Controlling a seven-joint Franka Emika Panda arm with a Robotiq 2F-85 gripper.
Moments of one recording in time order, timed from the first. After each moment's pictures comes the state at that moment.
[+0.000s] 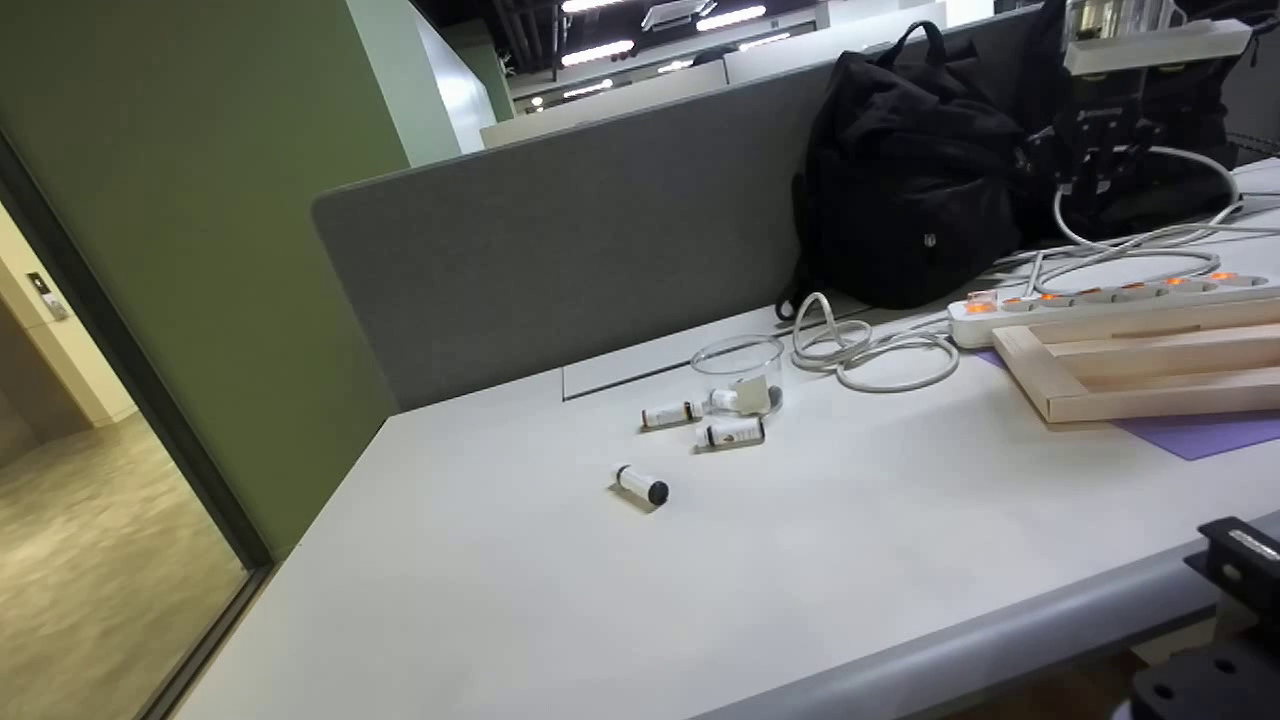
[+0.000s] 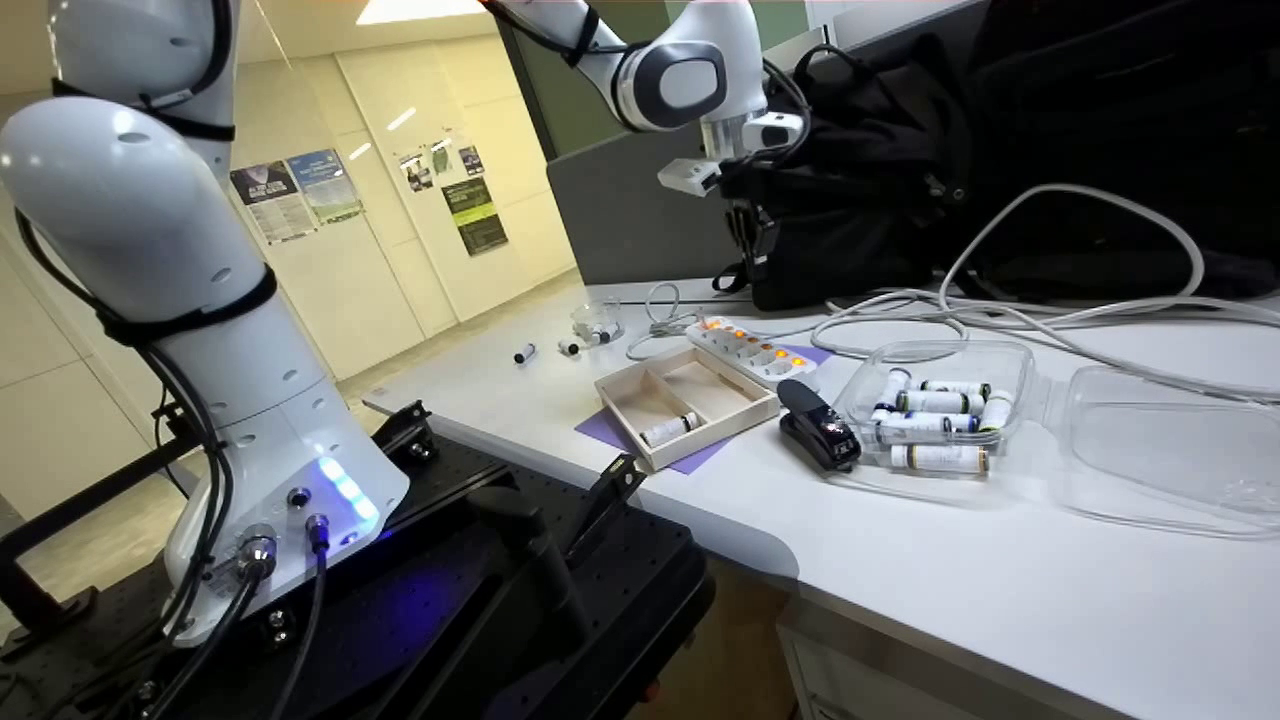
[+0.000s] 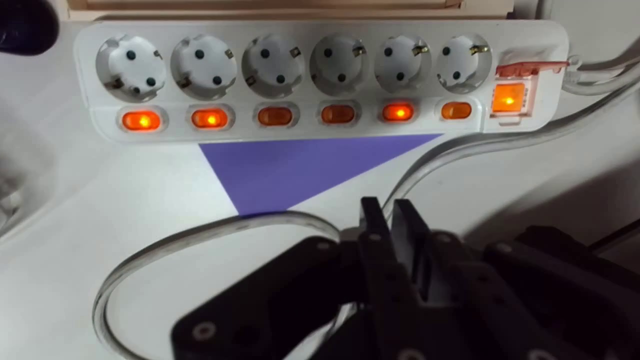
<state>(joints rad) -0.15 0.55 -0.11 -1.95 0.33 2.50 0.01</state>
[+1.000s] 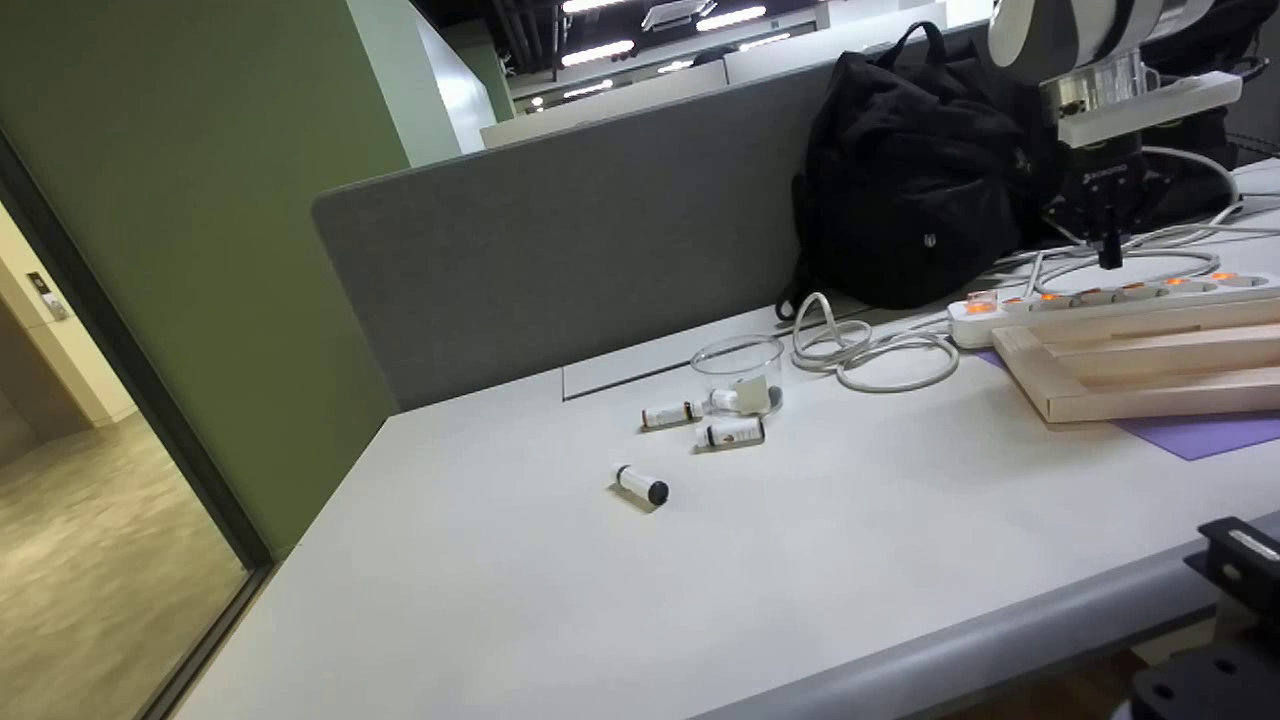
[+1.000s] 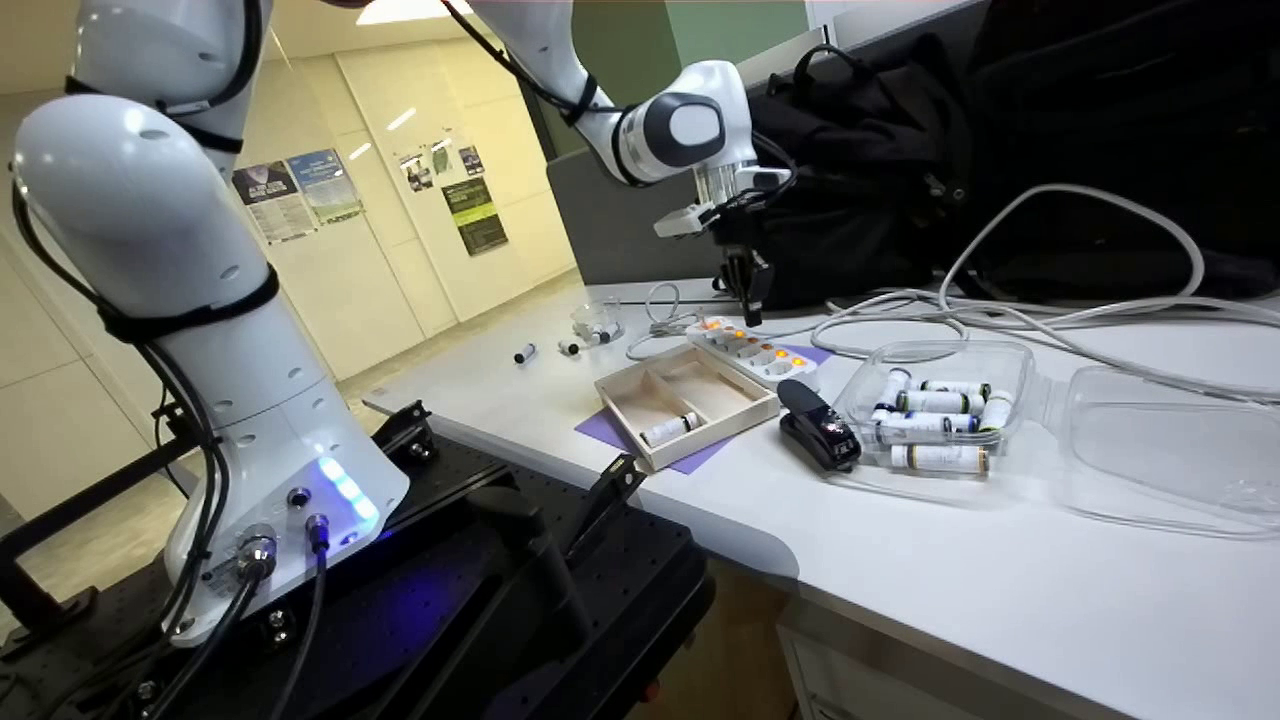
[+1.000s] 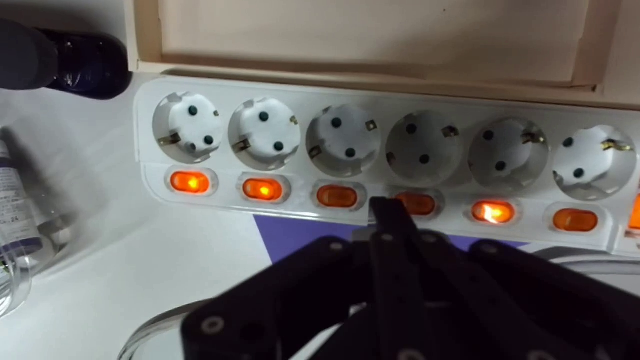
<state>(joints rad) -0.06 0.67 -0.17 -1.93 0.07 2.48 0.17</state>
